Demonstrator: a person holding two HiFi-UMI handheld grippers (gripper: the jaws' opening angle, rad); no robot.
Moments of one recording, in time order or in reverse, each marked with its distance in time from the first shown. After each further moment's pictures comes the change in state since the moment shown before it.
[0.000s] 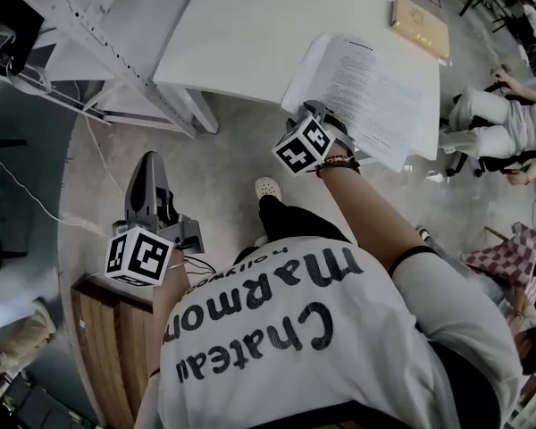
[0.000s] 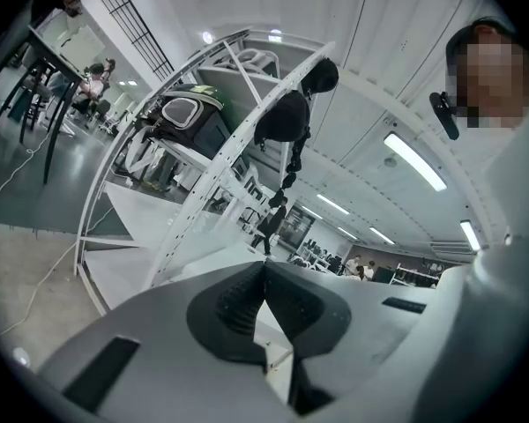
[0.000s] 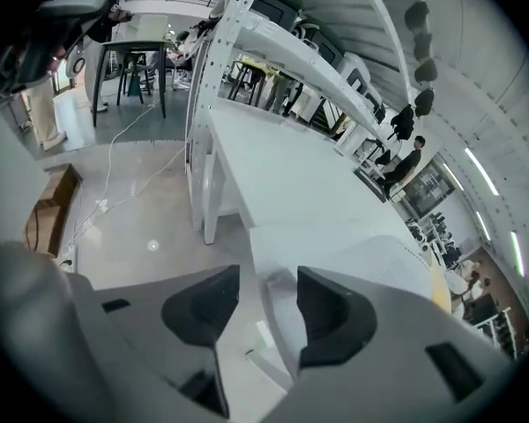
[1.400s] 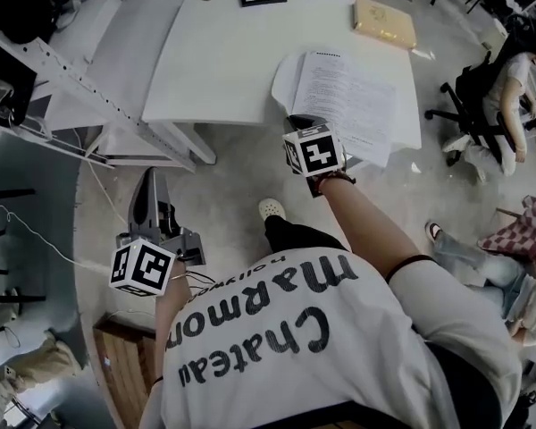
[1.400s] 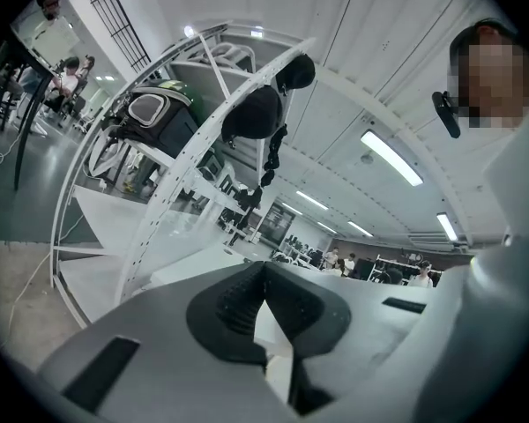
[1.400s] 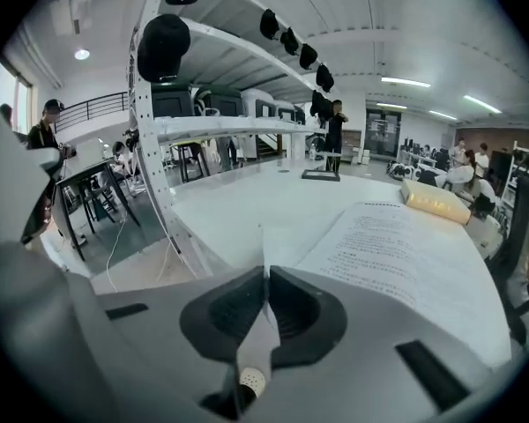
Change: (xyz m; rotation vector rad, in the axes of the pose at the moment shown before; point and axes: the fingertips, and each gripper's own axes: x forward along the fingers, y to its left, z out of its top) left arm 0.010 -0.048 0.010 0.063 0.016 -0.129; right arm -0.054 -0.042 -0.007 0.637 -0.260 0.093
